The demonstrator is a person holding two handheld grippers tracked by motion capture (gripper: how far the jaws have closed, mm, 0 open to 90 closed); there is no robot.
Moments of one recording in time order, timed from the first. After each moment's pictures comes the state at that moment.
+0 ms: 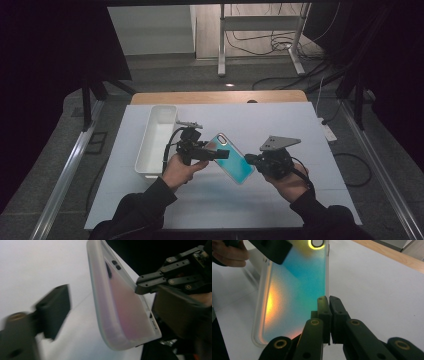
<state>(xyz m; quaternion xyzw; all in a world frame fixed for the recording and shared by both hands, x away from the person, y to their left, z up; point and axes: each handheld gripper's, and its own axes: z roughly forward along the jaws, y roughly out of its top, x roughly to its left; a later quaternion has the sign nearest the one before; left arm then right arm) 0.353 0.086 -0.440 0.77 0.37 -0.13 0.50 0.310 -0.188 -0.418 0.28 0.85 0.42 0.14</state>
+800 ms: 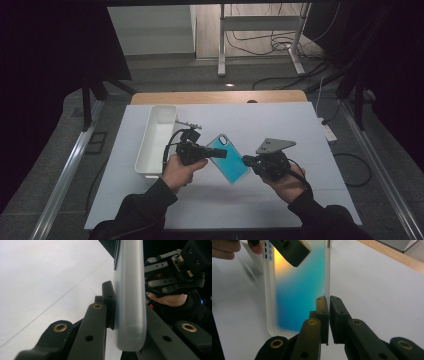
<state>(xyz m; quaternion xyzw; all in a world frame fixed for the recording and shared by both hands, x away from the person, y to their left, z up) 0.352 0.089 -0.440 0.76 0.37 -0.19 0.51 0.309 -0.182 -0.426 0.26 0.86 0.41 0.15</state>
